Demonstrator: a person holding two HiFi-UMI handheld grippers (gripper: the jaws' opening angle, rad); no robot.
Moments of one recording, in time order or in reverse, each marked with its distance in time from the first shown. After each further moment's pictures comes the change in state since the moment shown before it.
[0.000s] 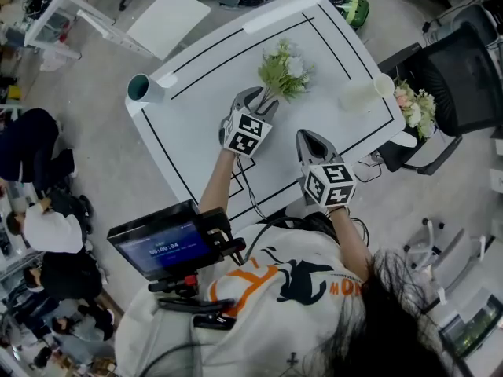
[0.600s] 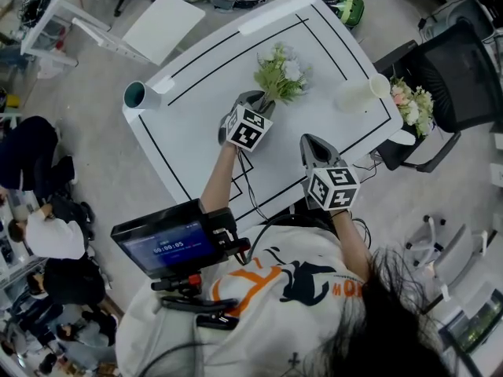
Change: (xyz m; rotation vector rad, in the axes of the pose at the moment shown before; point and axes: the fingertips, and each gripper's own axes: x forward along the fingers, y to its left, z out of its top) left arm 0.024 -0.003 -0.016 0.010 0.142 -0.063; right arm -0.010 -0.018 -0.006 0.043 0.011 -0.042
